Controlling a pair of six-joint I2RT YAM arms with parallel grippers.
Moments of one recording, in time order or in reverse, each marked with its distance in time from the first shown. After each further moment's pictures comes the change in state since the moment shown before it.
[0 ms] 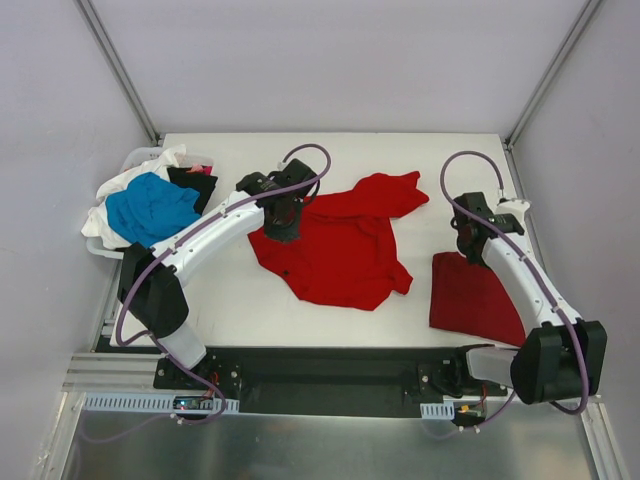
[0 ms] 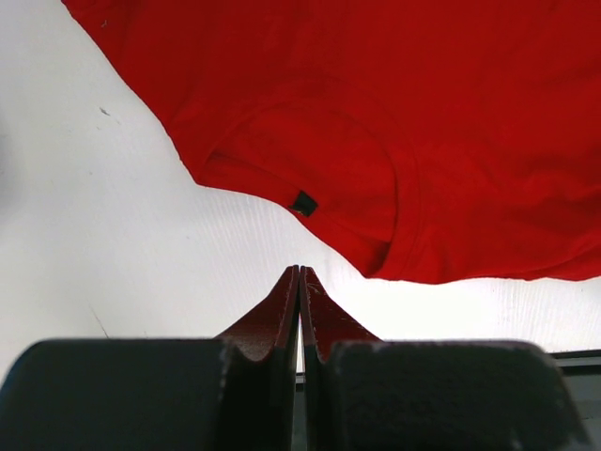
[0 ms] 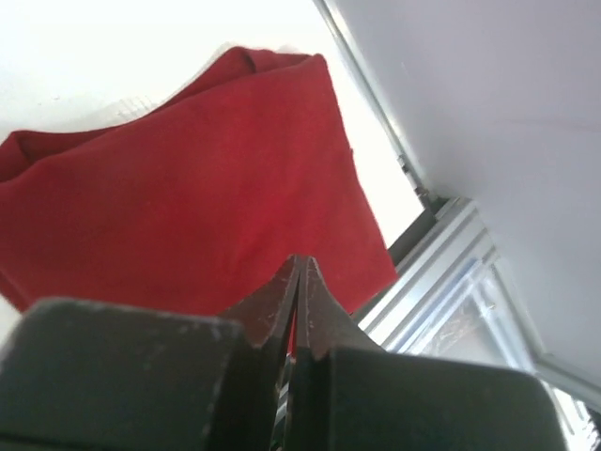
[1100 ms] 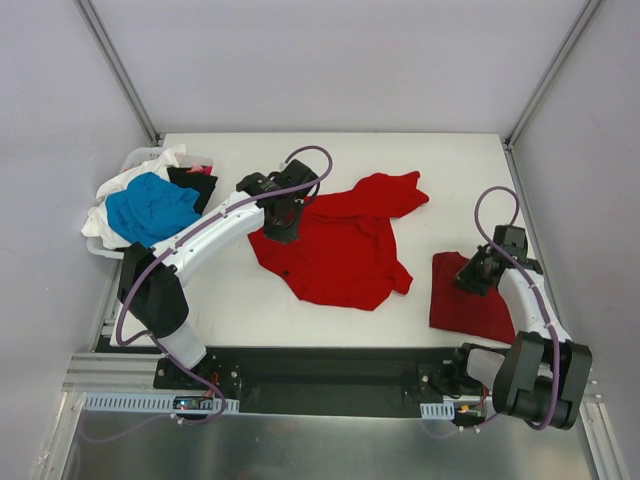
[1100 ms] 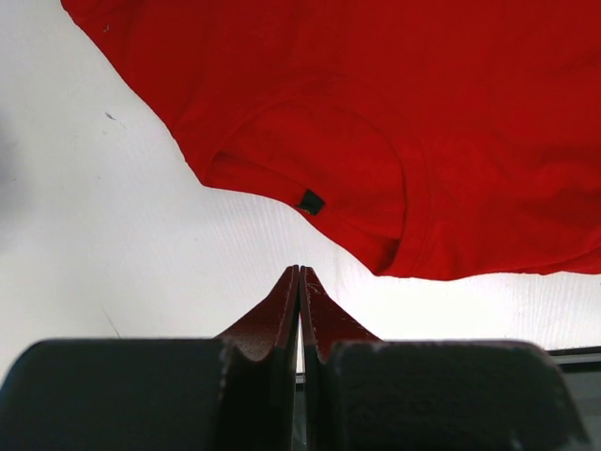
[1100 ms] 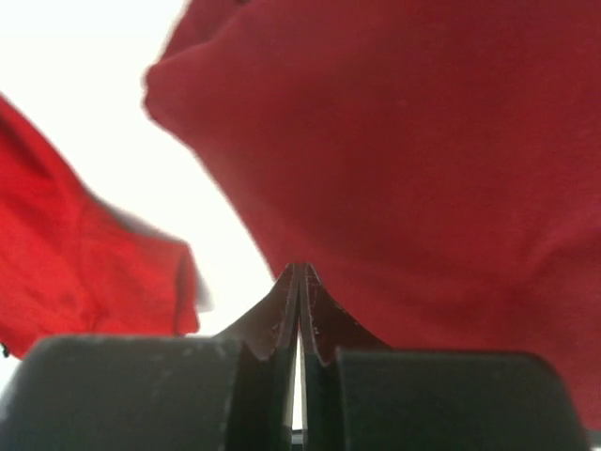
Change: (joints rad) left arm 0.000 0.000 -0.005 0.002 0.003 0.040; right arm -0.363 -0.140 -0.356 0.410 -1.065 -0.056
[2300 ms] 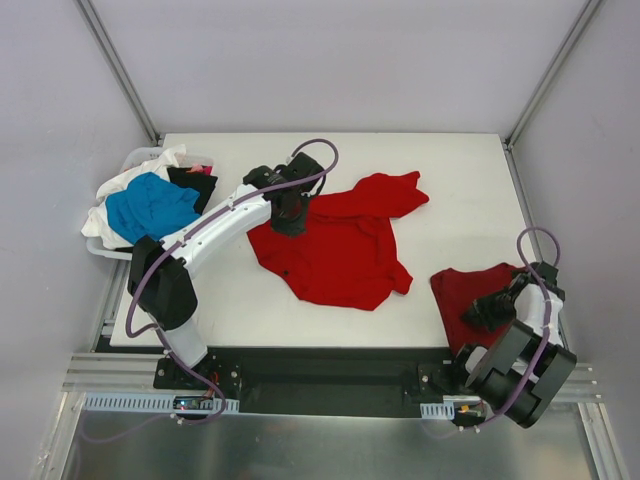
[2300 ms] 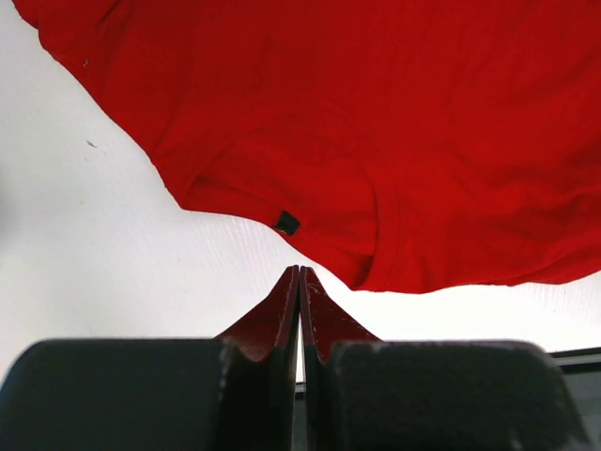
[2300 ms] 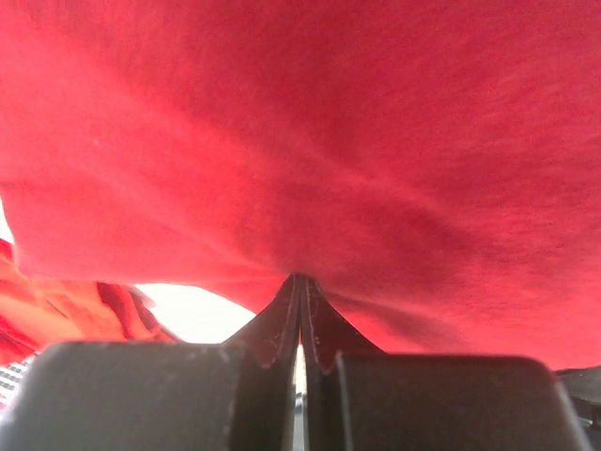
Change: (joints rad) left arm 0.000 0.067 0.086 0.002 0.026 0.000; right arm -0.401 0.002 -0.114 -0.214 -0.099 0.053
